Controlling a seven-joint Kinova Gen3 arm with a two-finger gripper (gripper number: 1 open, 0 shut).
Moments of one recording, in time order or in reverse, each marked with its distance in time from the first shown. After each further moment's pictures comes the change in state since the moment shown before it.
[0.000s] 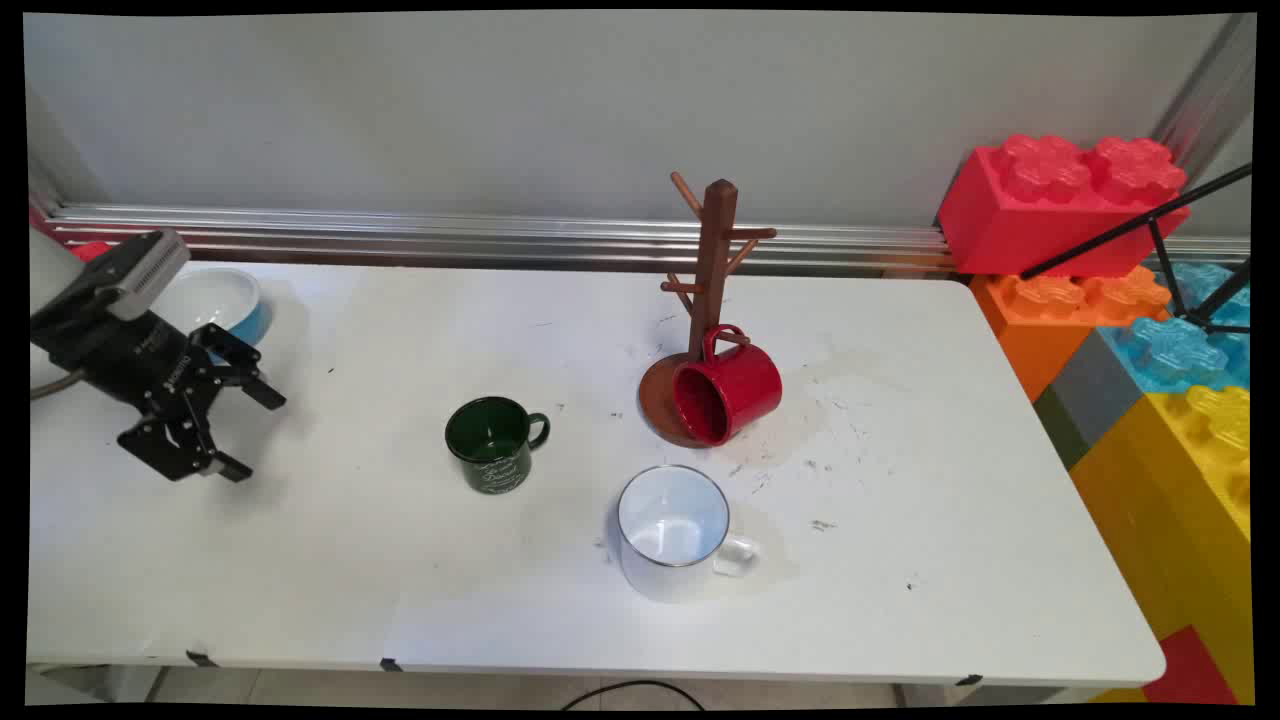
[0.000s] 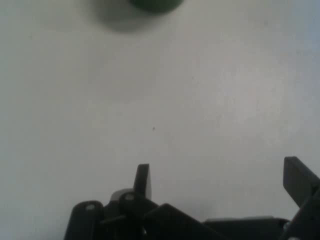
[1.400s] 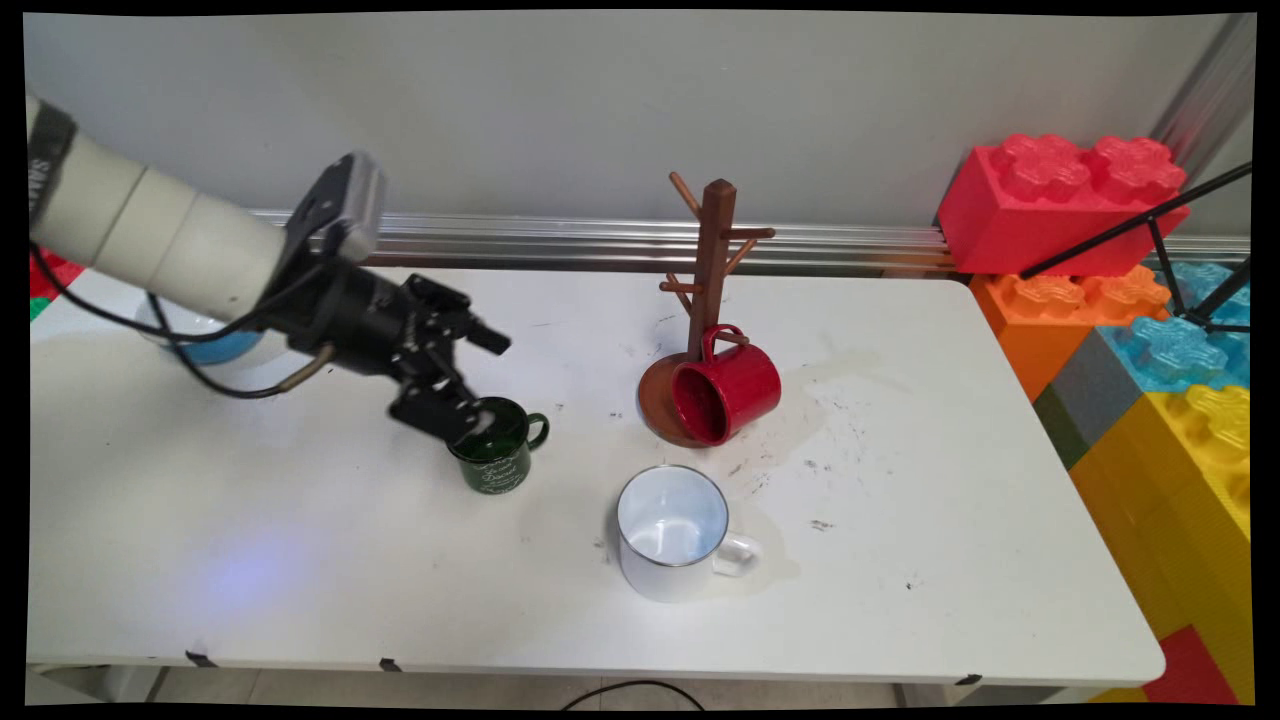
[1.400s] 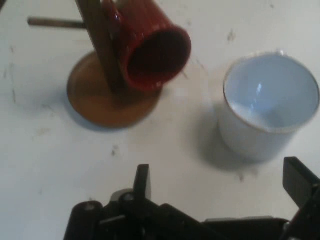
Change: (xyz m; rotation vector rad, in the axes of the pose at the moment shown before) arm 0.200 0.057 0.046 0.164 0.319 -0.078
